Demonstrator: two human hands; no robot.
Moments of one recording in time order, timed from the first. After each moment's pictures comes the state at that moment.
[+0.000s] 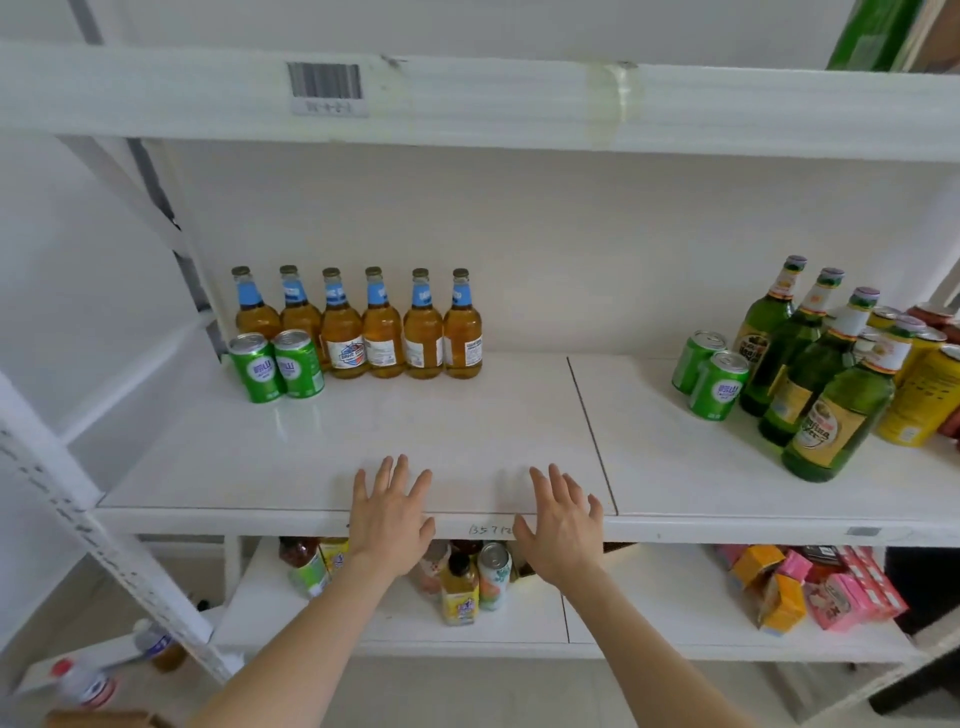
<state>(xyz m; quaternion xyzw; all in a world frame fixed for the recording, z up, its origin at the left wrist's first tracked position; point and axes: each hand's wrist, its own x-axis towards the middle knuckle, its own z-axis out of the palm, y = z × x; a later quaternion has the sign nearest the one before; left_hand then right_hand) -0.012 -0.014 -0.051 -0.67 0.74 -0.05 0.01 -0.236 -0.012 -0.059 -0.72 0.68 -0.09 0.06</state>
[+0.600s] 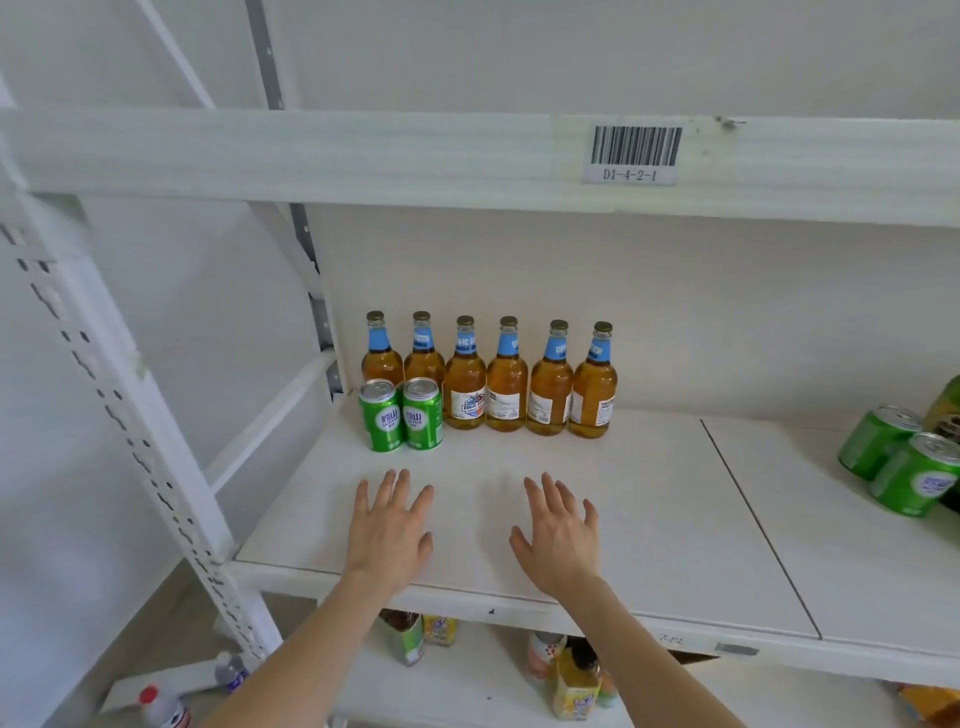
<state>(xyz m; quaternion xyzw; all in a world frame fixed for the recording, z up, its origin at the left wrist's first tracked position) 0.178 -0.071 -0.034 -0.70 0.70 -0.10 0.02 -0.043 -0.103 -0.042 -0.78 0.62 -0.08 0.04</state>
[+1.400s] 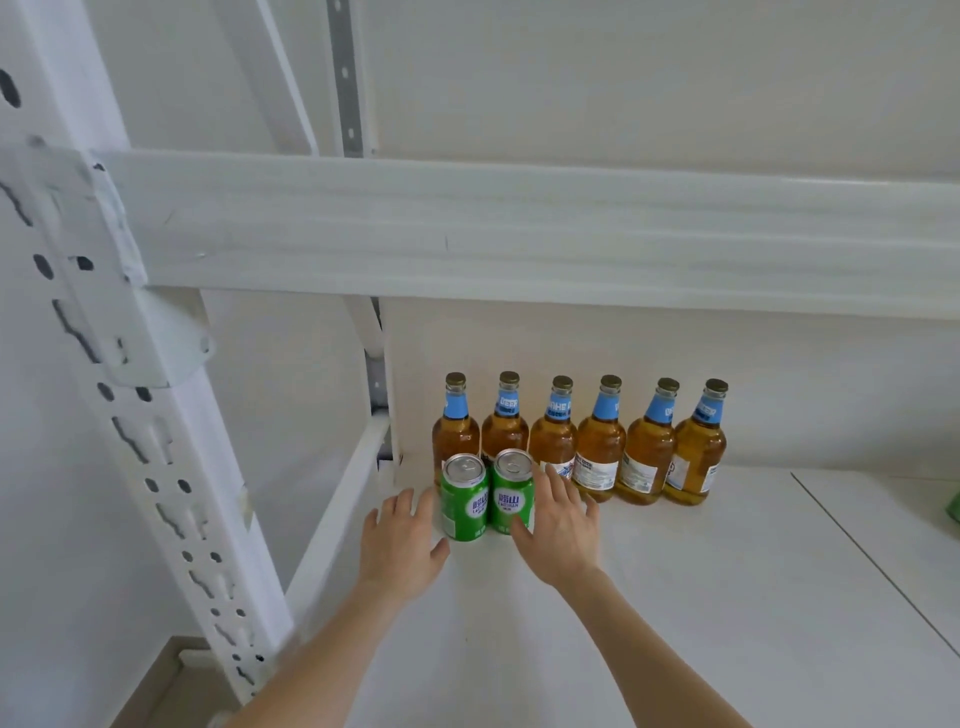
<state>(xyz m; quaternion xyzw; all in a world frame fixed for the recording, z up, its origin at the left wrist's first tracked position) 0.343 -0.197 -0.028 -0.70 0.71 -0.04 -0.10 0.137 -0.218 -0.013 -0.72 0.67 -0.17 0.04</state>
